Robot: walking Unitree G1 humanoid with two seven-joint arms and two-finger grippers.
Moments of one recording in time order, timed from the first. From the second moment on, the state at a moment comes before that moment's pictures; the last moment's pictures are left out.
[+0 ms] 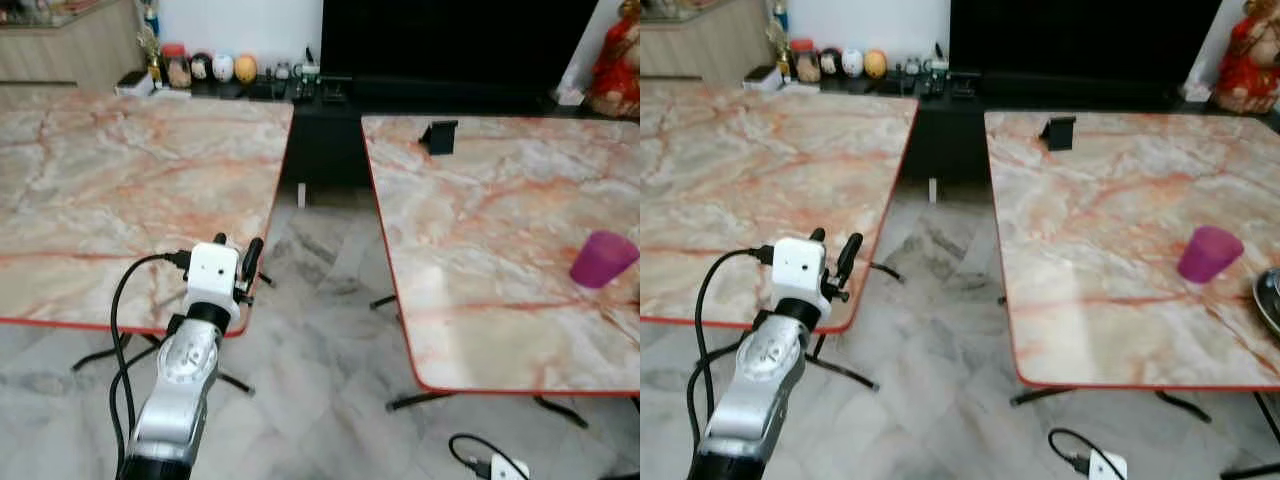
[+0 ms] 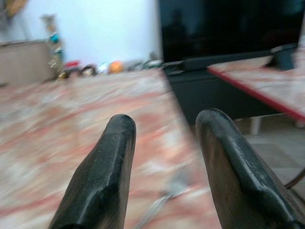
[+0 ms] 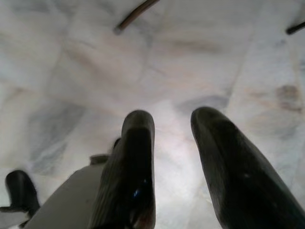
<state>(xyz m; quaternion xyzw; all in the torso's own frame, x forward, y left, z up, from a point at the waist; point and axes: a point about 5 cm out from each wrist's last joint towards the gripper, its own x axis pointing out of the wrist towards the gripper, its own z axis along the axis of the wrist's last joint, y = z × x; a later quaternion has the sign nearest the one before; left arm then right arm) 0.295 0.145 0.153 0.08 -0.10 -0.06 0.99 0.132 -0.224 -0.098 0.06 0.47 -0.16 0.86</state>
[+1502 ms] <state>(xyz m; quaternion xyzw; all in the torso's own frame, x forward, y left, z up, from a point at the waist) 0.294 0.157 0.152 0.09 -0.10 -0.04 0.99 0.140 -0.216 -0.096 0.07 0.47 -0.14 0.87</state>
